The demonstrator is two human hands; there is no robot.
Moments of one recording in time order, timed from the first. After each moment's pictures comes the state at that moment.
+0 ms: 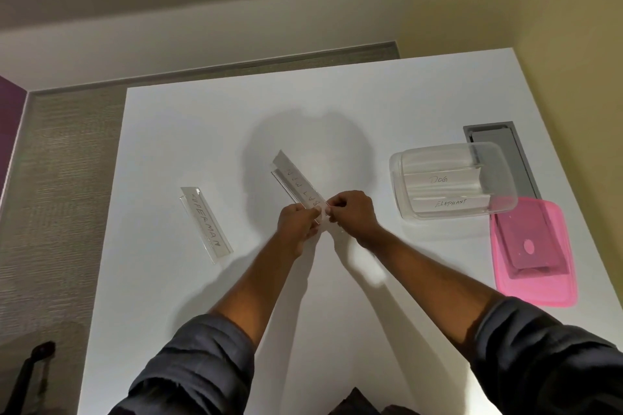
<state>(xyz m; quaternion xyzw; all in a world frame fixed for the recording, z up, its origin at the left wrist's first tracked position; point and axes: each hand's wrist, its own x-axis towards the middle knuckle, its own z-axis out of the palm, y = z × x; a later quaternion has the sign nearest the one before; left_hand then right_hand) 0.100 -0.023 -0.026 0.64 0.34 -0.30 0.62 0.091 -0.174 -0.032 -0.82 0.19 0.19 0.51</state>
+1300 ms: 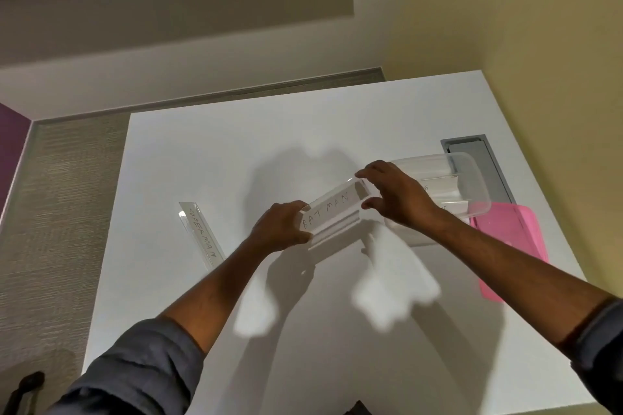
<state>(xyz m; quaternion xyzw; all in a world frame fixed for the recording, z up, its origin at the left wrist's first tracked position) 0.110 0.009 0.033 0.92 -0.14 -0.29 0.23 0.092 -0.285 0.059 -0.97 -0.08 0.06 0.23</state>
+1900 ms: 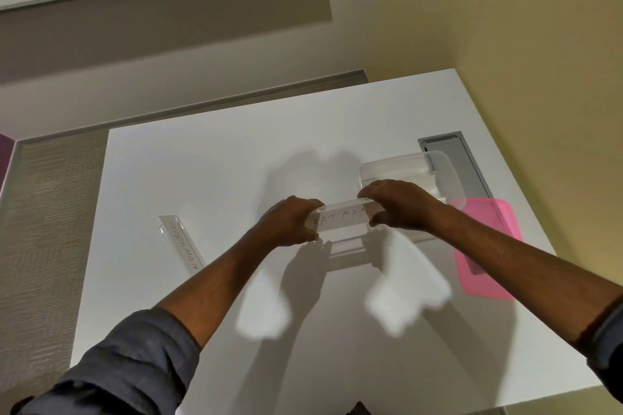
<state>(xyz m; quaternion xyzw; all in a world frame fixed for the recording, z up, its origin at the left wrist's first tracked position) 0.122 -0.057 0.054 0.90 -0.27 -0.29 0.17 0.077 -0.338 0.074 -0.97 -0.15 0.18 0.12</state>
